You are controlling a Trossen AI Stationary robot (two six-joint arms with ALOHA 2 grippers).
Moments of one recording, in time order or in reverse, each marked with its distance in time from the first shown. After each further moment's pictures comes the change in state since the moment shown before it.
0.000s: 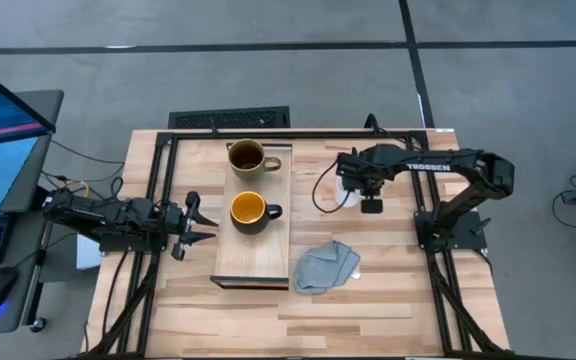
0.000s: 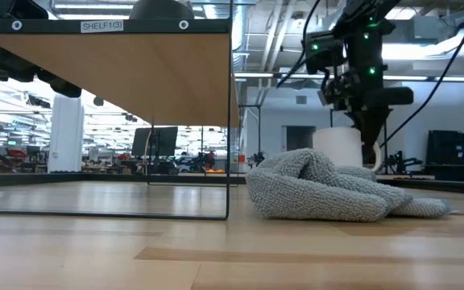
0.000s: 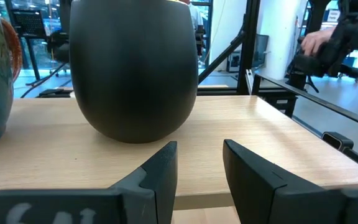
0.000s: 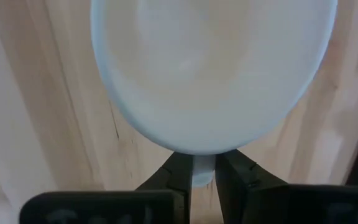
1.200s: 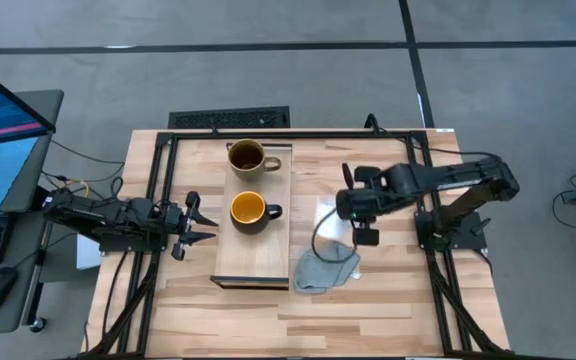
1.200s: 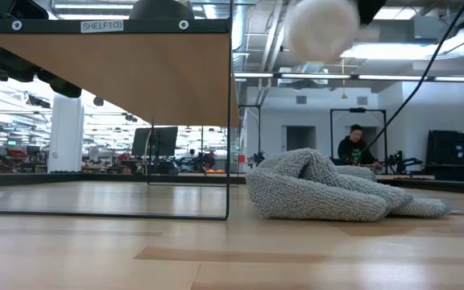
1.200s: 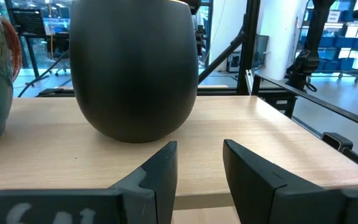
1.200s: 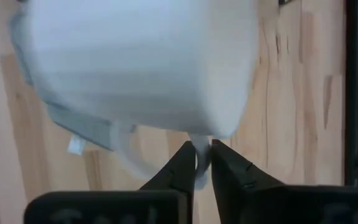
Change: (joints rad) left arm 0.000 0.000 0.000 0.000 0.000 -0.005; right arm 0.527 0.002 0.547 -0.339 0.043 0.525
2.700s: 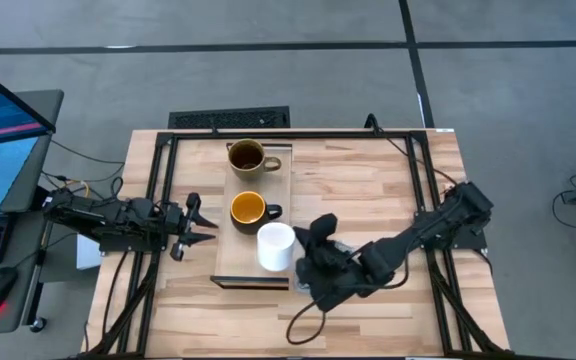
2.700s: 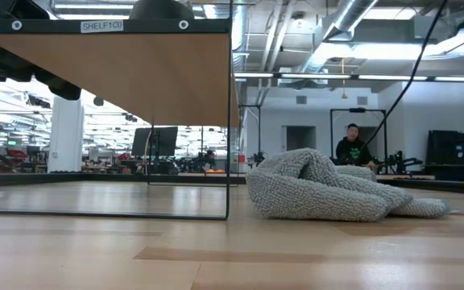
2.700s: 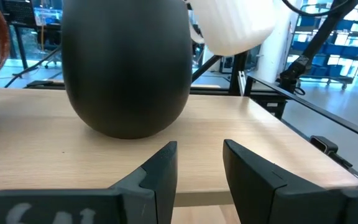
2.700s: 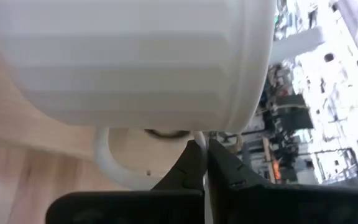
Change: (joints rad) left arm 0.000 0.000 0.000 -0.004 0.026 -0.052; right arm 0.341 0.302 0.018 0.756 0.883 -0.532
